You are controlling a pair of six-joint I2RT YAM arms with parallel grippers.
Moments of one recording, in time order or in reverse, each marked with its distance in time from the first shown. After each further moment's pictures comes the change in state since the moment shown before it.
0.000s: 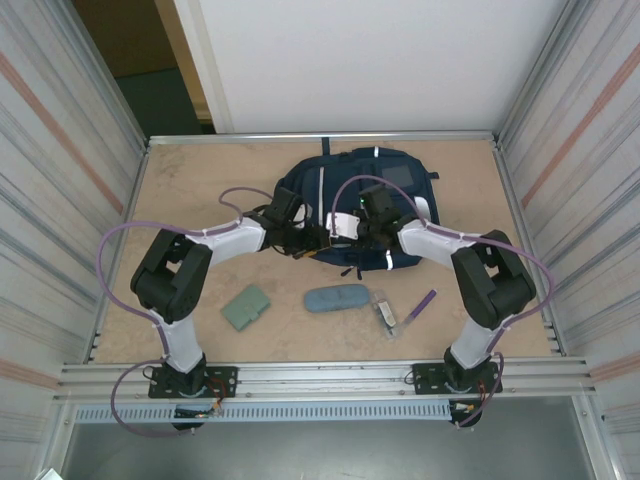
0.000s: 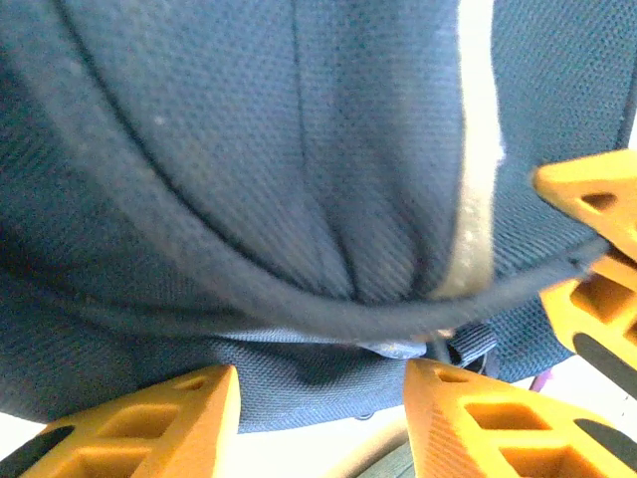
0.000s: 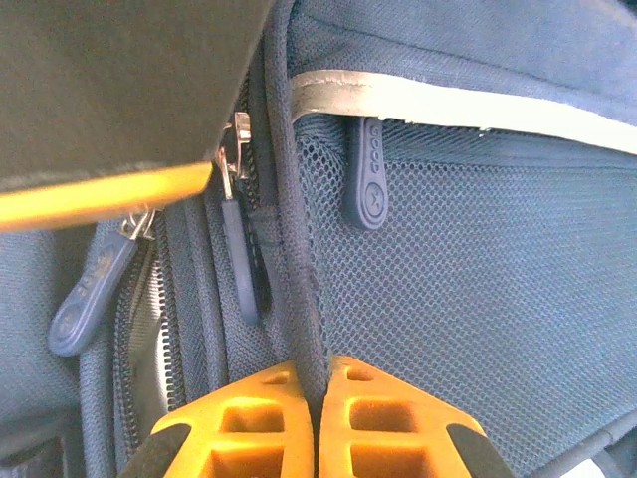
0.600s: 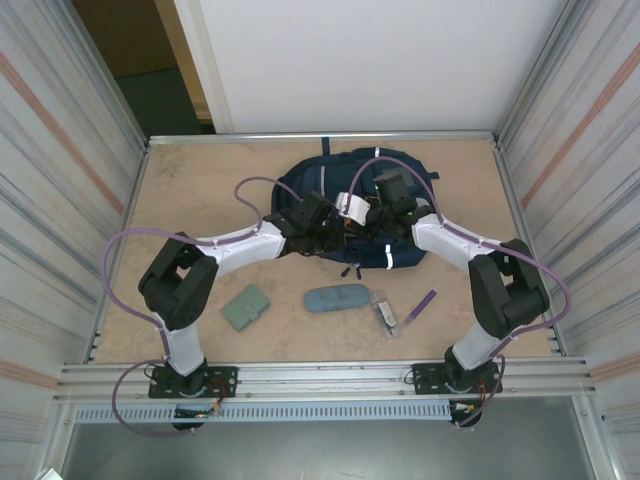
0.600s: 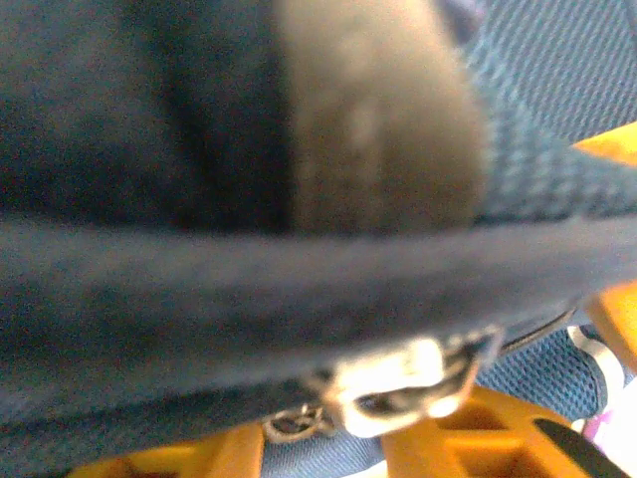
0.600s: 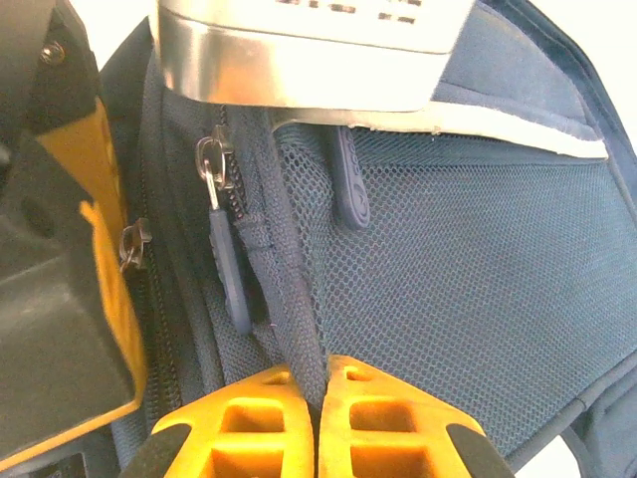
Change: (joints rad) left arm -0.169 -0.001 0.106 -0.043 -0.333 -0.026; right arm -0.060 -0.076 0.032 -0.039 -0.137 0.187
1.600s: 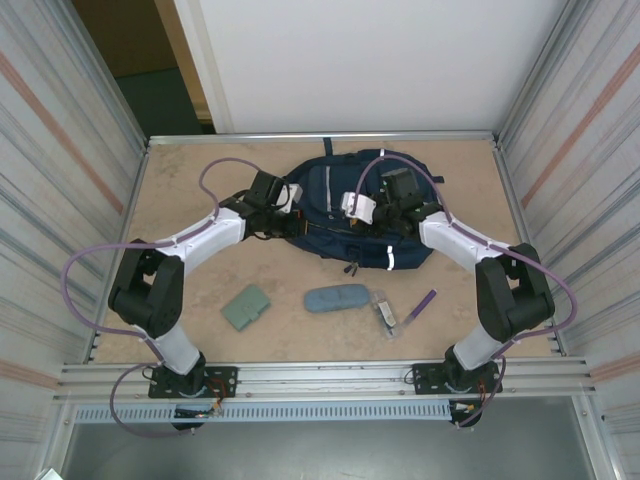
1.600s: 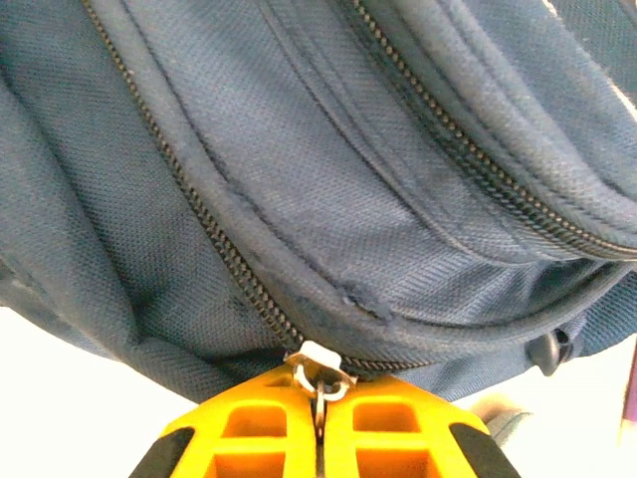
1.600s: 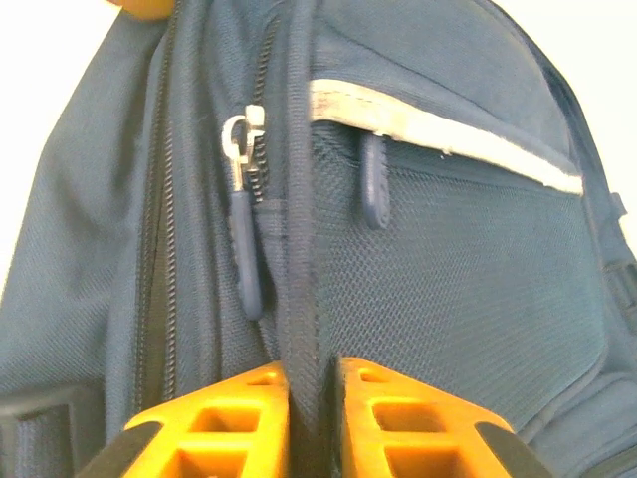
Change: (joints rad) left arm 0.256 -0.139 -0.054 -0.120 0.236 0.433; right arm -0.055 -0.030 0.003 -0.047 -0.048 -0.098
